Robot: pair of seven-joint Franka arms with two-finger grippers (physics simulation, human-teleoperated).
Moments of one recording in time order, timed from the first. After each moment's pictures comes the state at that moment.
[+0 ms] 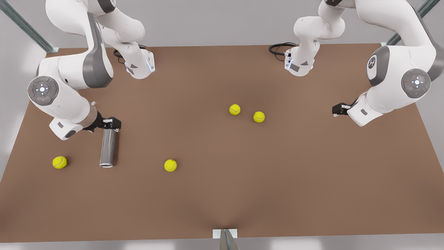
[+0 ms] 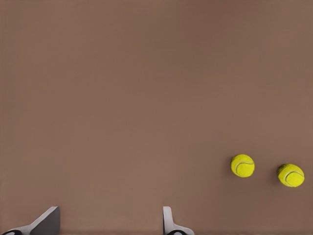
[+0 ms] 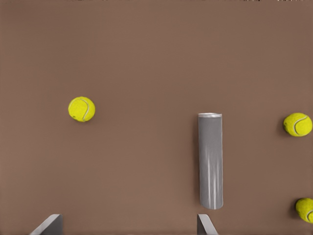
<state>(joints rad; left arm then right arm) -0.05 0.16 -0.03 -1.45 0.03 1.41 0.06 0.03 0.22 0.15 -1.38 -0.07 1.51 0.15</state>
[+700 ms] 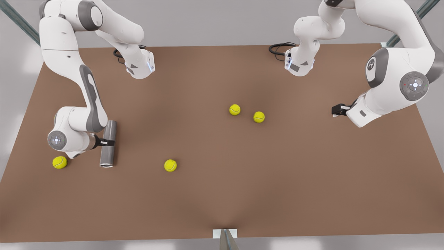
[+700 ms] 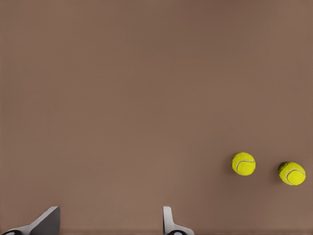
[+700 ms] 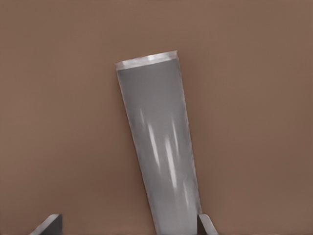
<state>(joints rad) -0.05 0.17 -0.03 -1.45 0.04 1.40 0.06 -0.27 0.40 0.15 -1.90 -0.11 1.99 0.07</state>
